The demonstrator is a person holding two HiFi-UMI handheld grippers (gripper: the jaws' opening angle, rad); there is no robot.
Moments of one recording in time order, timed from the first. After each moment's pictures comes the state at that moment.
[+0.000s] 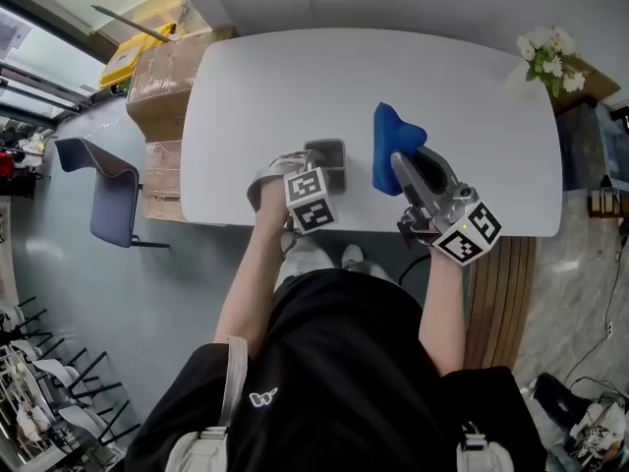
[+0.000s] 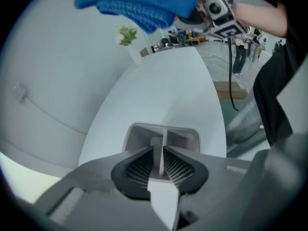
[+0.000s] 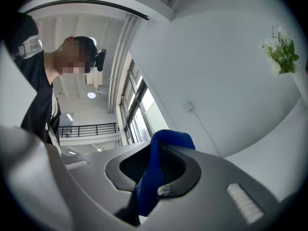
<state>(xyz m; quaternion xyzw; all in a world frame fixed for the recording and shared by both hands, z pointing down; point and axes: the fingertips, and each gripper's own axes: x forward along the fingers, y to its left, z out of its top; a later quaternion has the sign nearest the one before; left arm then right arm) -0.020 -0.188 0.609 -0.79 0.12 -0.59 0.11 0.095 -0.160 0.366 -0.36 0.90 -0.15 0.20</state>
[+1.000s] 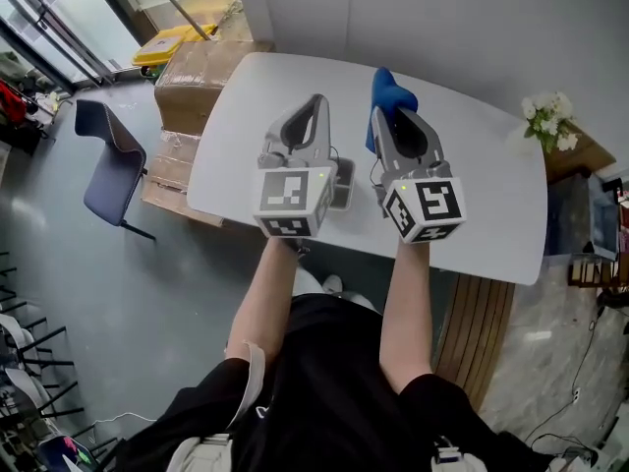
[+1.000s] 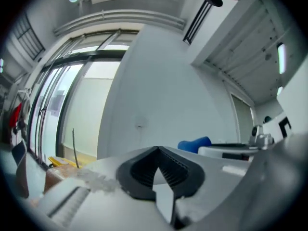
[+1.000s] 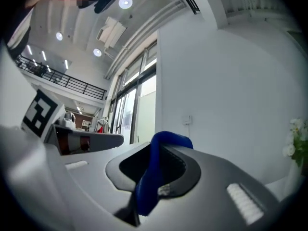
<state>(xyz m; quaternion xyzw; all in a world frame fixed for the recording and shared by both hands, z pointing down) -0.062 -0.232 0.288 -0.82 0.57 0.03 0.00 0.033 -0.224 0.291 -0.49 0.87 0.02 0.05</state>
